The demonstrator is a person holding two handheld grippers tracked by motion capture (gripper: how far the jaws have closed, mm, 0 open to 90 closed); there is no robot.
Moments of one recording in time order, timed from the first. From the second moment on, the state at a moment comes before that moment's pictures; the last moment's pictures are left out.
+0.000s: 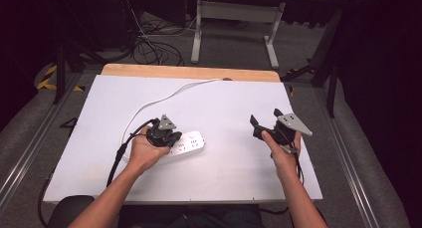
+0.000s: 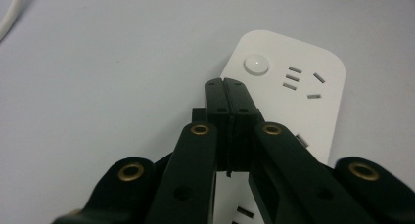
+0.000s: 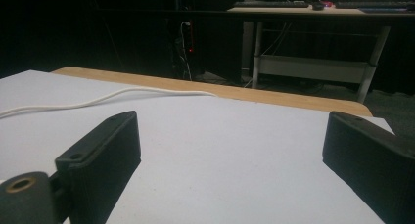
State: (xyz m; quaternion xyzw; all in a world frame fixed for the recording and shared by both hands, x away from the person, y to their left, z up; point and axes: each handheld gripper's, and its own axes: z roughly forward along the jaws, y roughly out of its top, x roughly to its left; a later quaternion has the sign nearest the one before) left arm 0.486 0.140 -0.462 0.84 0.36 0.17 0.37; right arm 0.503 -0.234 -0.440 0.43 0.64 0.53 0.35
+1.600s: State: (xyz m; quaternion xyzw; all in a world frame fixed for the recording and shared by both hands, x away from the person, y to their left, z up) left arm 0.481 0.132 -0.466 0.84 0.37 0.20 0.35; right arm 0.502 -0.232 -0.438 0.43 0.64 0.53 0.35
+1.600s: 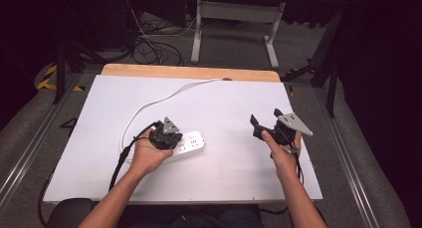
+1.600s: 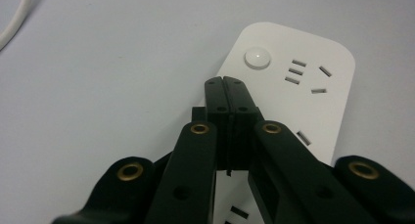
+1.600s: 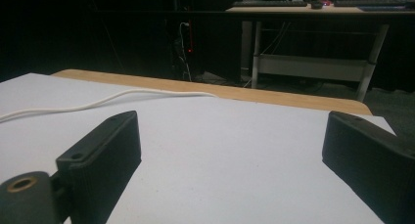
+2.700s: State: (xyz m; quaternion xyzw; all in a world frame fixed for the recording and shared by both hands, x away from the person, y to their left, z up) left arm 0.483 0.132 -0.463 0.83 0.38 0.19 0.35; right arm 0.501 -0.228 -0.440 0.43 0.65 0.53 0.35
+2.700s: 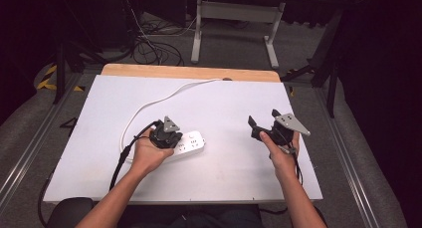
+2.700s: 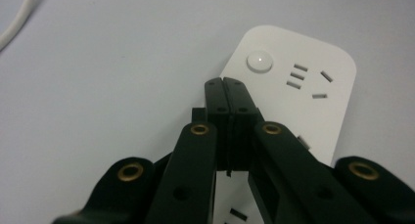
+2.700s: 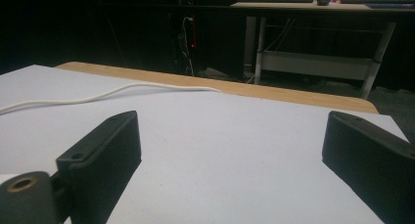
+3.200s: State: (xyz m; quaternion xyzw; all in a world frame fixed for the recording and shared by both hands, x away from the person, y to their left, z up) left arm 0.483 0.136 -0.460 0.82 0.38 0.20 0.39; right arm 0.502 -0.228 -0.440 0.43 0.65 0.53 0.35
